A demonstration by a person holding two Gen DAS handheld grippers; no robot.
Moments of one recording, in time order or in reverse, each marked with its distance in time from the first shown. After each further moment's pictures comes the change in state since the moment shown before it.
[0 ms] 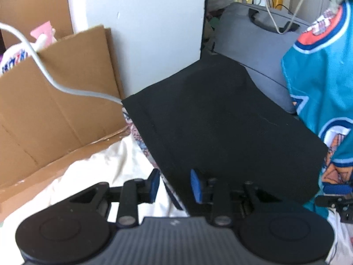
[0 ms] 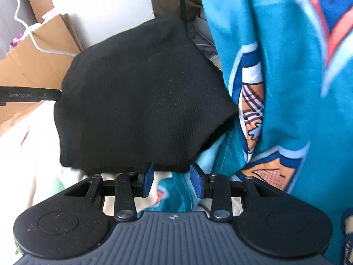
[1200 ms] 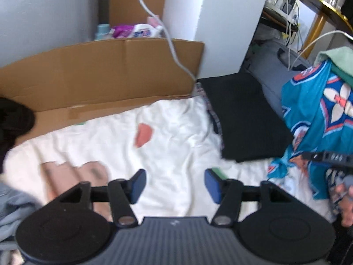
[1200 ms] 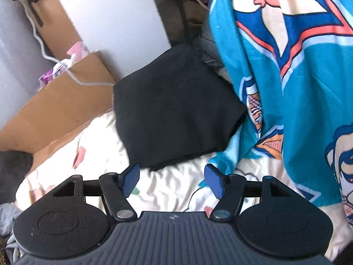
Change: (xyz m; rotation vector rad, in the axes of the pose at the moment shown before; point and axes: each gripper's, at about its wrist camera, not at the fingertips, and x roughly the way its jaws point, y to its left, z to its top) left arm -0.259 0.075 -0.123 -0.314 0.023 0.106; right arm -0.125 0.056 -0.009 0.176 -0.044 0.070
